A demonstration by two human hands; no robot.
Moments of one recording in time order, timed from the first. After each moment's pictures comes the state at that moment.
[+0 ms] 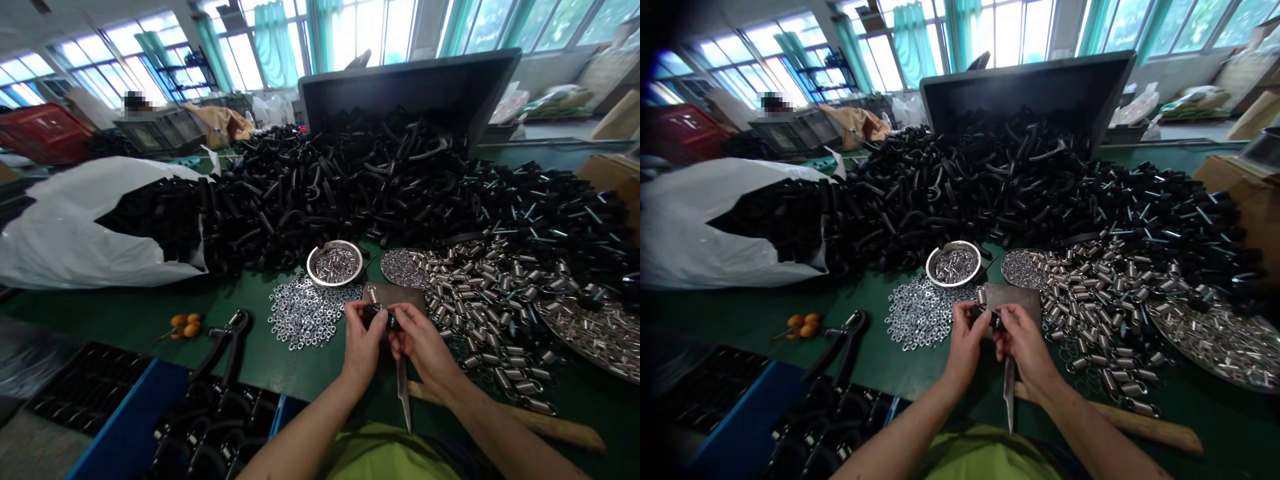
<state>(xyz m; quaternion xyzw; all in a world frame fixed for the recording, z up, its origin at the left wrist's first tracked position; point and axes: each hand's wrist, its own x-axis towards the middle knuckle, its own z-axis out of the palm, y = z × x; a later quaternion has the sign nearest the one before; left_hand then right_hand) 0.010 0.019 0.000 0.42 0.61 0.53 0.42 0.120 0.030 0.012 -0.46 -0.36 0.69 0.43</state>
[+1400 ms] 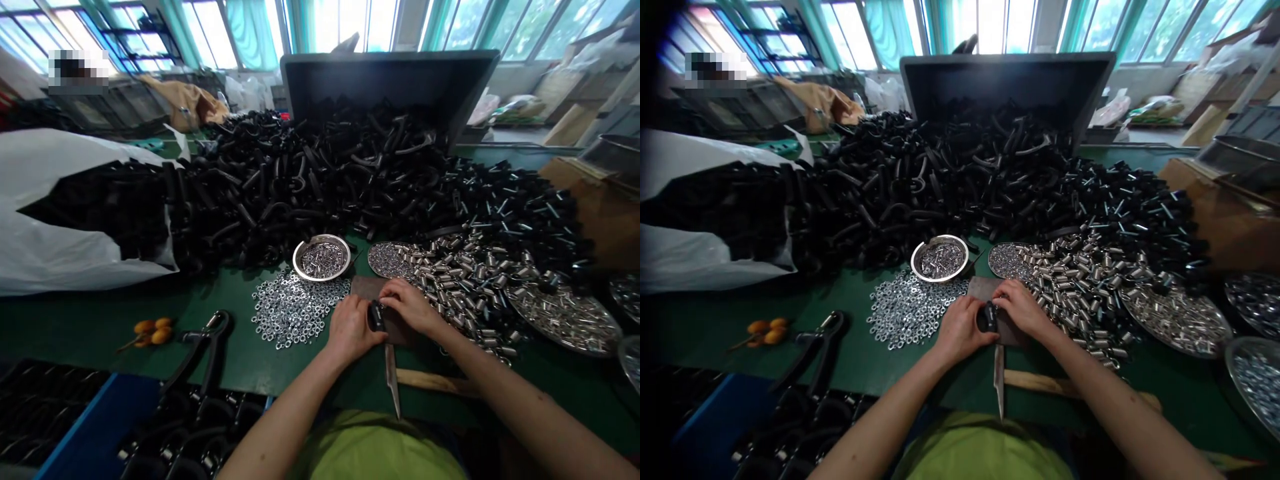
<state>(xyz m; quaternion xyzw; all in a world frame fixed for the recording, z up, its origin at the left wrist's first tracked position) -0.011 0.044 -0.025 0.78 0.57 0.21 0.15 0.164 0.099 -0.009 -0.47 -0.82 0.24 0.22</state>
